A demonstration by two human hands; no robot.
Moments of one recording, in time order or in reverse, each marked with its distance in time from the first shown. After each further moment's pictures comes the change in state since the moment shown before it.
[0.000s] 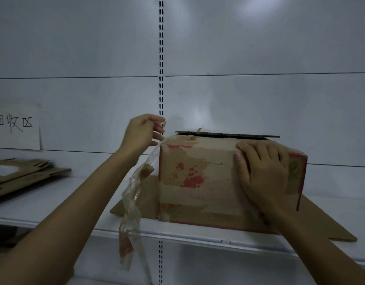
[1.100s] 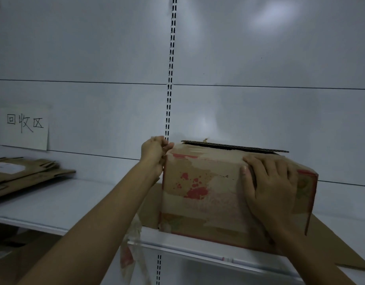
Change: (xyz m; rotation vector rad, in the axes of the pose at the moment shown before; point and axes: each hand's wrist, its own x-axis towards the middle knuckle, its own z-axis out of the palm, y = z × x) left_hand 0.016 -0.033 0.033 -0.669 0.145 -0.385; right_hand -0.001 -0.004 0.001 0.006 0.008 0.046
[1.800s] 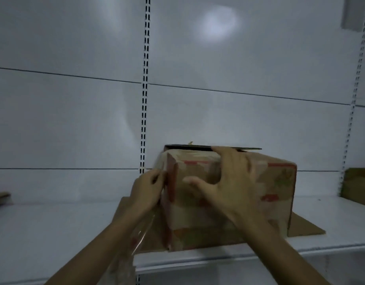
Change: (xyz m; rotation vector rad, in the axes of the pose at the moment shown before) left_hand 0.006 -0.043 -0.070 0.900 -0.421 0.431; right_hand 0.020 -0.123 -0.016 0.021 -0.277 0.245
